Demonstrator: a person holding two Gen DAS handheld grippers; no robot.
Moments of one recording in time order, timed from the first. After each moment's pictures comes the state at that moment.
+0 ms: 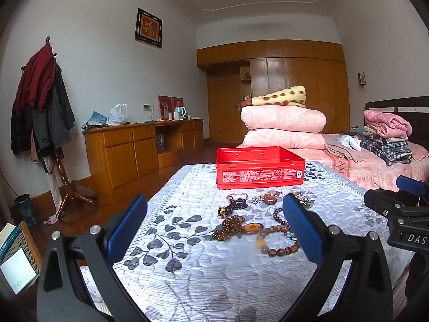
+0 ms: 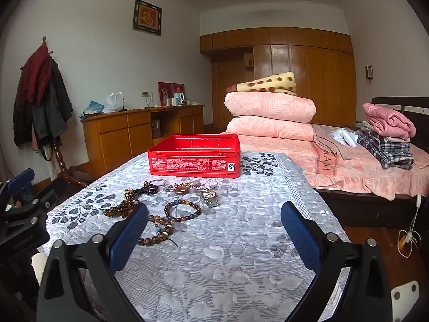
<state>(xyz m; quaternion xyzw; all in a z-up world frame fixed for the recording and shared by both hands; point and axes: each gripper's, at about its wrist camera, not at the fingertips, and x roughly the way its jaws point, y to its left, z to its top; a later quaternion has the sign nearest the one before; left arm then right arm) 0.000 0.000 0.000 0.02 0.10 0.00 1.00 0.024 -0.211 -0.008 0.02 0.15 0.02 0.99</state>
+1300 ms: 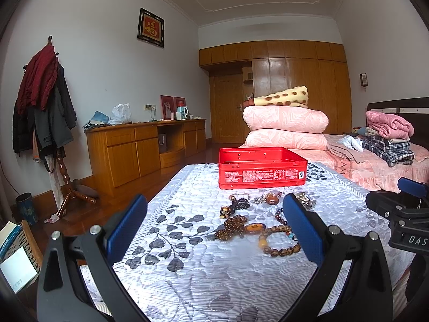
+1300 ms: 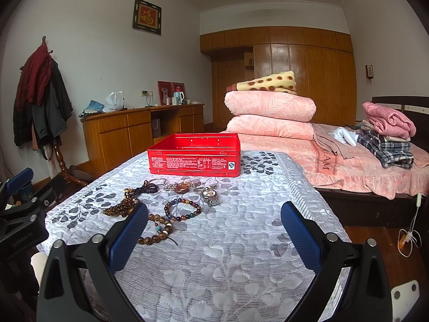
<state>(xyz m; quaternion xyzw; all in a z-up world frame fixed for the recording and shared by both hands) -0.003 0.003 0.003 0.02 0.09 0.00 1.00 0.025 -0.210 -0.010 0.02 0.15 0.02 0.99</state>
